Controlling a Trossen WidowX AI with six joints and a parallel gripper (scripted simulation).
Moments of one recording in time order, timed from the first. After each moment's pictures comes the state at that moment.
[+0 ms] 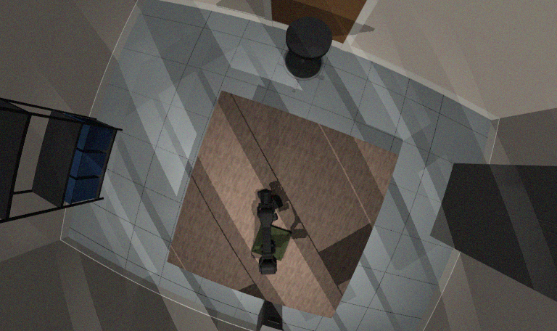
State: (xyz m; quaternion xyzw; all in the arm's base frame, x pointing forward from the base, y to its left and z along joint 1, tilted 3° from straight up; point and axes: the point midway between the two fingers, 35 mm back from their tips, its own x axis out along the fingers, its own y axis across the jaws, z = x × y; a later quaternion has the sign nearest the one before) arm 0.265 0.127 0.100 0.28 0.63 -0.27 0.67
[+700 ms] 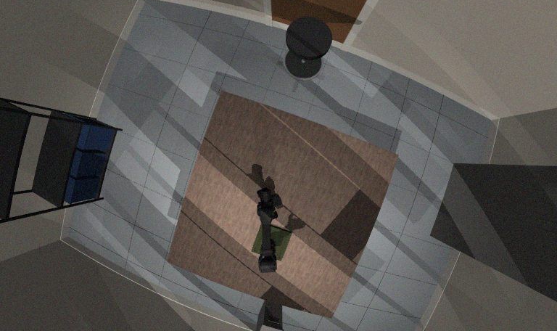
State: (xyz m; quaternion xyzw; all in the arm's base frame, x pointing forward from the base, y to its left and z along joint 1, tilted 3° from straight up) arm 0.267 0.129 0.074 0.27 0.63 -0.26 0.68
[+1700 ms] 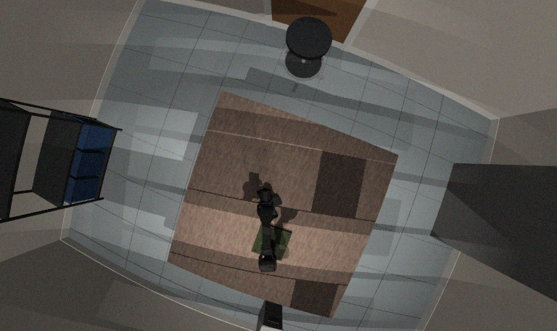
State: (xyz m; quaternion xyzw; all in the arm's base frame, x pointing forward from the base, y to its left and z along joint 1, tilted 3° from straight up) arm 0.267 0.129 0.069 0.26 0.63 -0.26 0.68
